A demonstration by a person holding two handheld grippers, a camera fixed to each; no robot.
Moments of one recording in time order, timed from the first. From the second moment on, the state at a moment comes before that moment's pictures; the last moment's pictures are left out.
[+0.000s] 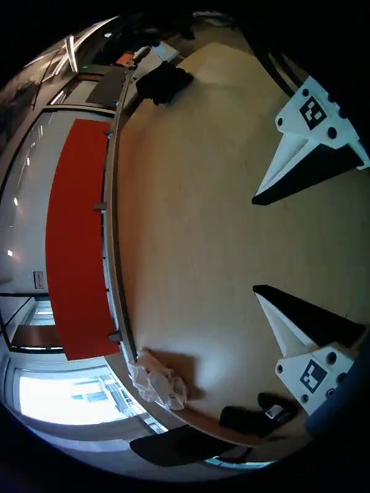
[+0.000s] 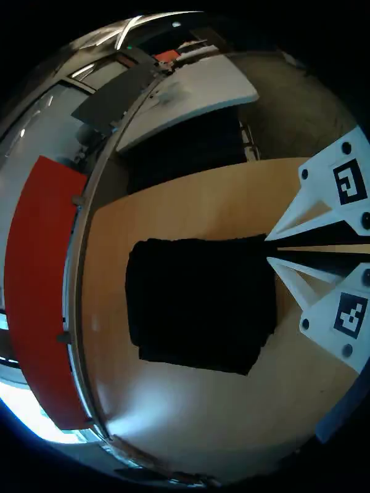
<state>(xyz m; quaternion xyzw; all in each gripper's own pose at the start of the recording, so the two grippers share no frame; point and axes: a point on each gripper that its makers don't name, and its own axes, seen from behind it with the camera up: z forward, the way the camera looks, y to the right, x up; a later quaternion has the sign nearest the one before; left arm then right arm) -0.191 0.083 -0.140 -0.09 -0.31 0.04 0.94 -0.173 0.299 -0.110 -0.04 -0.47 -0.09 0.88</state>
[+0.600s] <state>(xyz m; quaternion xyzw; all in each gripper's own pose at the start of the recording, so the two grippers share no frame) -0.189 0.084 -0.143 -0.09 -0.31 0.05 0.94 -0.167 0.293 -0.116 -0.03 -0.46 -0.09 0.88</state>
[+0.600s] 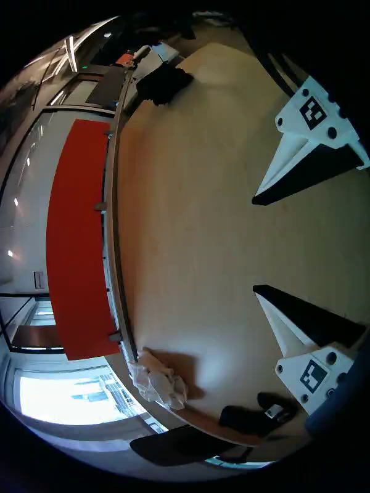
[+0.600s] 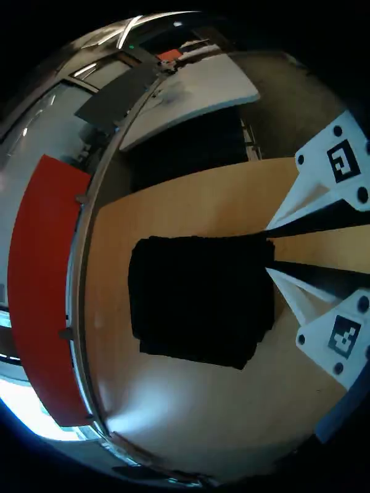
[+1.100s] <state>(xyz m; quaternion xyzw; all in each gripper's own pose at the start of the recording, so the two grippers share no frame) -0.189 0.087 -0.142 -0.09 -0.31 0.05 0.95 -0.151 0.272 -0.103 -0.01 -0.43 -0.07 0.90</state>
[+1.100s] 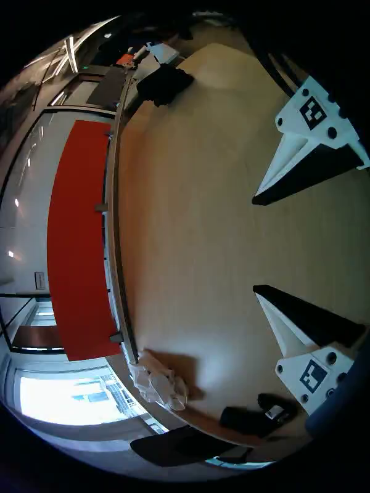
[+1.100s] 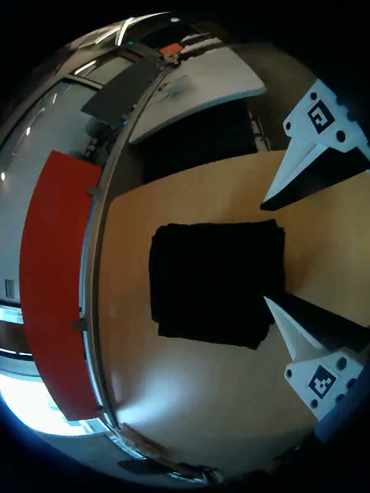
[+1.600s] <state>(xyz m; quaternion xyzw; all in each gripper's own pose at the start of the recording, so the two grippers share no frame) -0.186 0.084 -0.140 -0.08 -0.31 0.05 0.95 -0.136 0.250 -0.050 0.03 -0.41 -0.08 0.91</state>
